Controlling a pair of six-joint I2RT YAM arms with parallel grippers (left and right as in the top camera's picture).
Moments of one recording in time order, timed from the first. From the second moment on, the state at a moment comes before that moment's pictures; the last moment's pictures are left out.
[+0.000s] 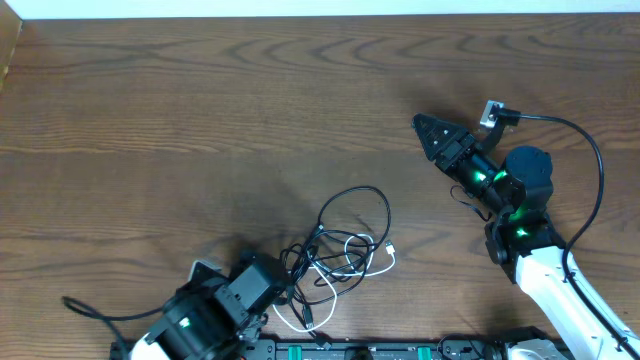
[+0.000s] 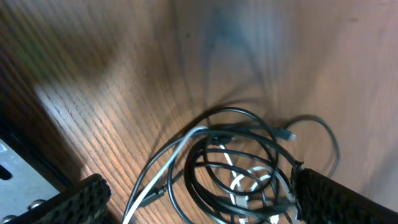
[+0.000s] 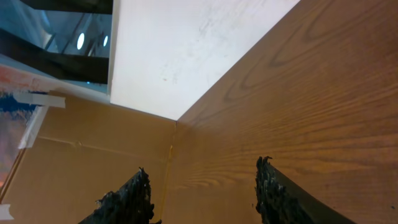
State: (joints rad) left arm -0.86 0.68 0.59 -1.15 -0.21 -2.07; right arm 0.20 1.21 0.54 0.51 -0.46 1.08
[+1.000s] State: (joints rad) left arm -0.85 0.88 0.48 -0.59 -0.19 -1.75; right arm 0.20 1.21 0.54 0.50 -0.45 1.08
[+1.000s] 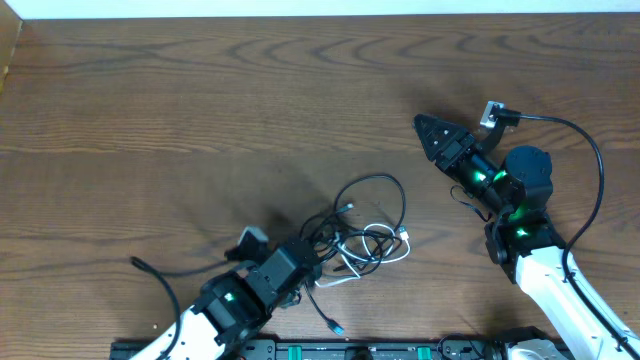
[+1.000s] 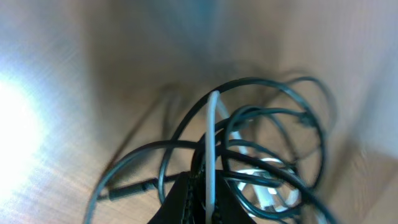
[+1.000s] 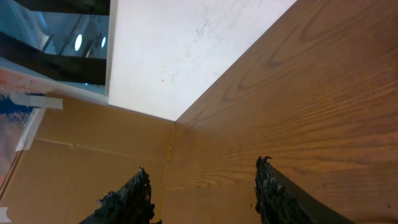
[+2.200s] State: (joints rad) left arm -0.70 0.84 0.68 0.31 -0.21 -0.89; right arm 0.34 1.21 0.54 0.53 -0.43 1.06
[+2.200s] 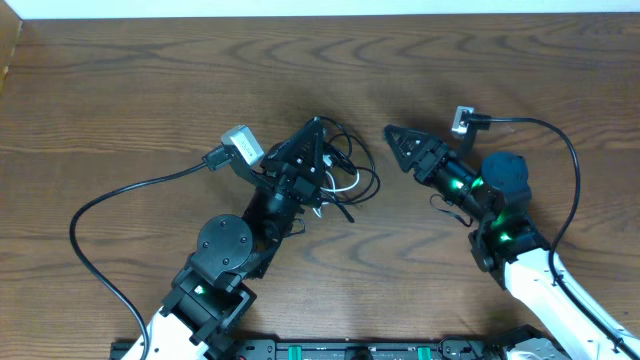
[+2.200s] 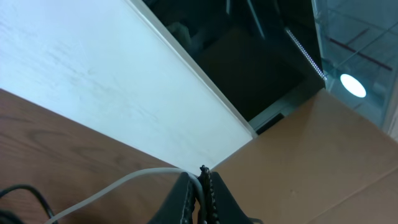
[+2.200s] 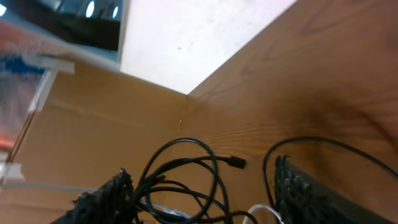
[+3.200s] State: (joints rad) left arm -0.70 0.84 0.68 0.41 0.09 -1.08; right arm 0.57 1.23 0.54 0.64 -0.27 0.36
